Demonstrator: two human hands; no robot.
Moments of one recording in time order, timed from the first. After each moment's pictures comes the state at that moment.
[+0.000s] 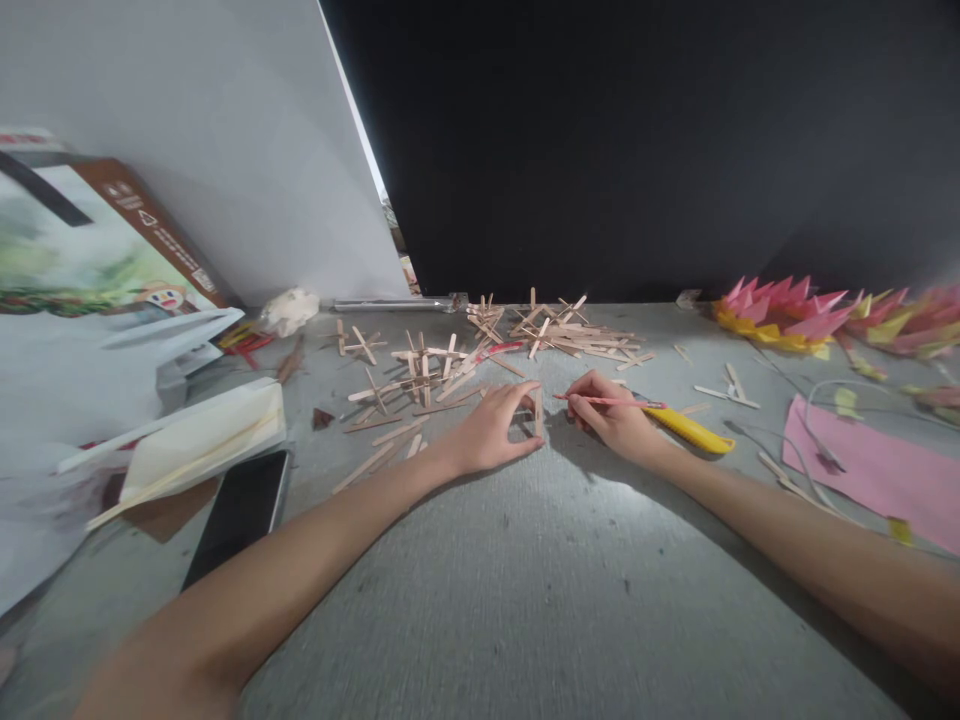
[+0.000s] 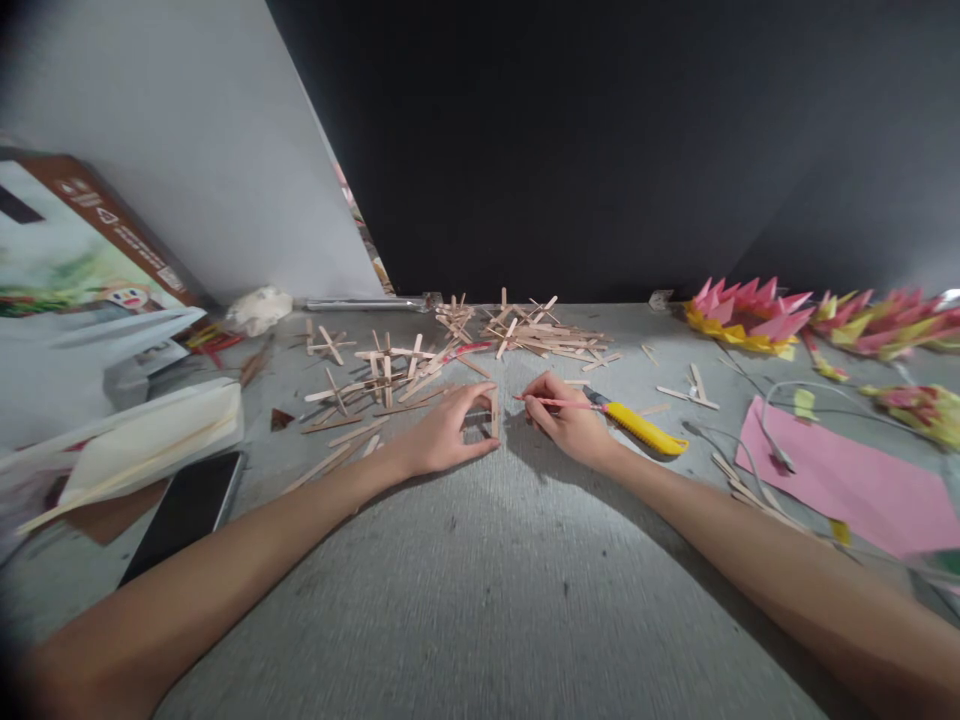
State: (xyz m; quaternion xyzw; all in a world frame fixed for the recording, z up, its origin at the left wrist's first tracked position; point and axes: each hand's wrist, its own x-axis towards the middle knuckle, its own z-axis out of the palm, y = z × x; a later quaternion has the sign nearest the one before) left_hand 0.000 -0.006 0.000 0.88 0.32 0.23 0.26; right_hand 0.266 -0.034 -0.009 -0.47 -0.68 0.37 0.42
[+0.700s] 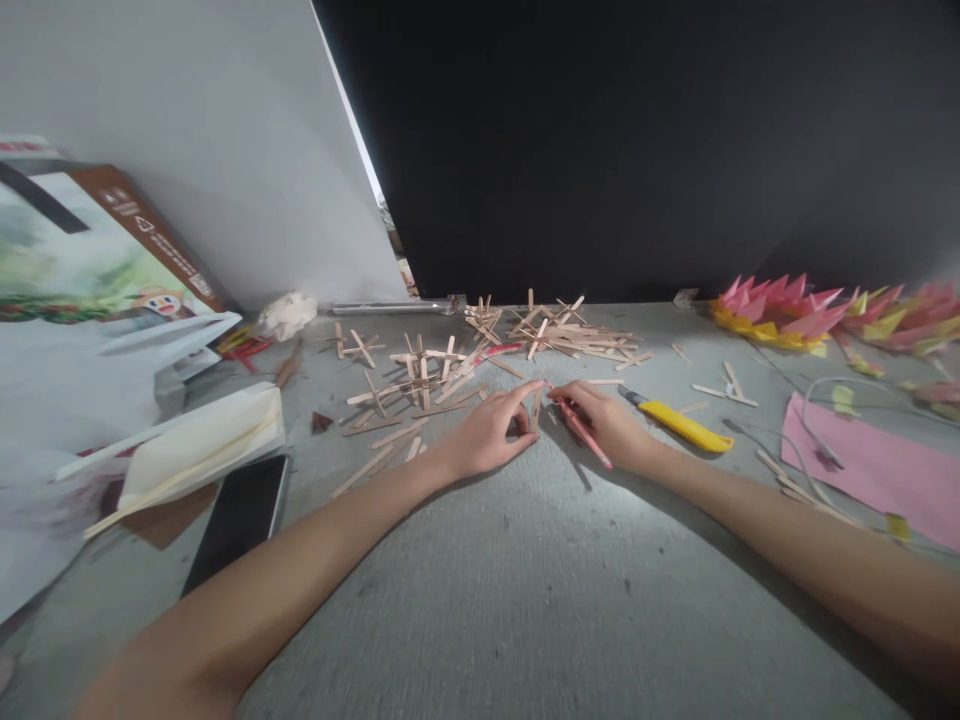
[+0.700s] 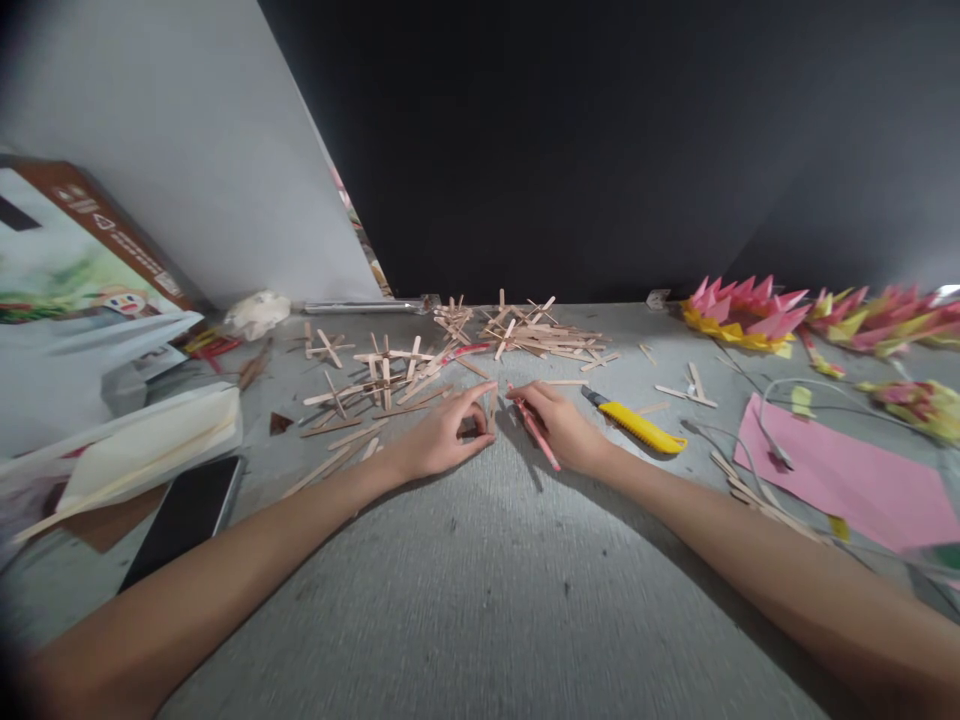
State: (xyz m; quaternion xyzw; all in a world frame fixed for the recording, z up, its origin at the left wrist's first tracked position) left_hand -0.001 -0.007 -0.004 0.89 0.30 0.24 0.26; right_hand 0.265 -0.029 -0.017 -0.41 -0.82 0.17 0.35
